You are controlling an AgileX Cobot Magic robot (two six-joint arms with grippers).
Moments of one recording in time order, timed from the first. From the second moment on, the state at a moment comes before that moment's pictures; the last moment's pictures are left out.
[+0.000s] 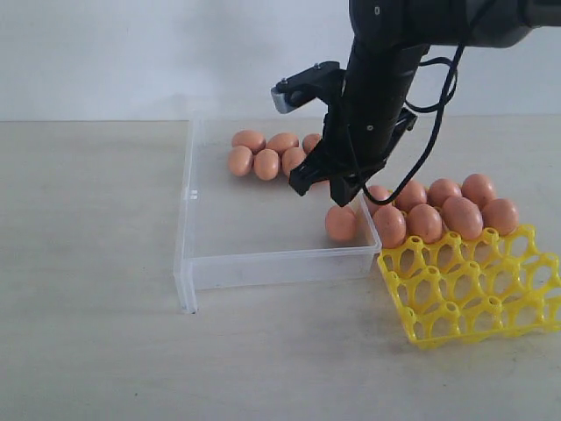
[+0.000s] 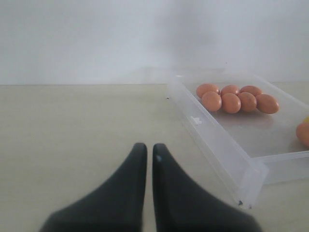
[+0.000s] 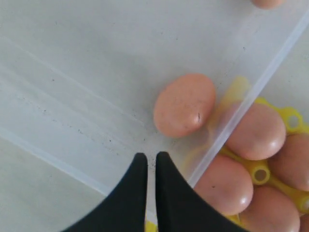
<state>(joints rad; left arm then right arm) -0.18 0.00 0.00 0.04 0.23 -0.08 0.37 1.99 -1.61 0.03 1.05 -0.21</state>
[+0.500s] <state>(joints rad) -0.18 0.00 0.00 0.04 0.23 -0.08 0.37 2.03 -1.61 0.06 0.87 -0.03</state>
